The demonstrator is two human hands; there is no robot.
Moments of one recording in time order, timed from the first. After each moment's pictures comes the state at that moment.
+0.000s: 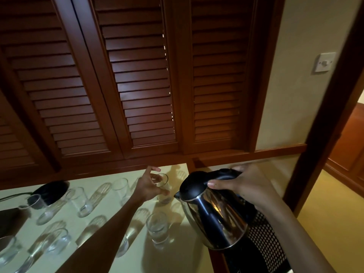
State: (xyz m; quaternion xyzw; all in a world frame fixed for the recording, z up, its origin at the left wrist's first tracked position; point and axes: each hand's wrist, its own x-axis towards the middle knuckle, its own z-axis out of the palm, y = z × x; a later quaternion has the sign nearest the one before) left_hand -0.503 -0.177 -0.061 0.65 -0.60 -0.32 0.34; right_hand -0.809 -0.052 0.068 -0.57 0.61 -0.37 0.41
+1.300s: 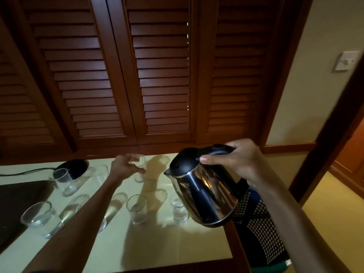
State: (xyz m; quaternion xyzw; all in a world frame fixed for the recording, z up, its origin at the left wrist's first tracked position) left_hand -0.369 -0.137 -0.032 0.70 -0.52 -0.28 0.40; right_hand -0.731 -0.033 0.096 -0.65 0.53 -0.40 0.37
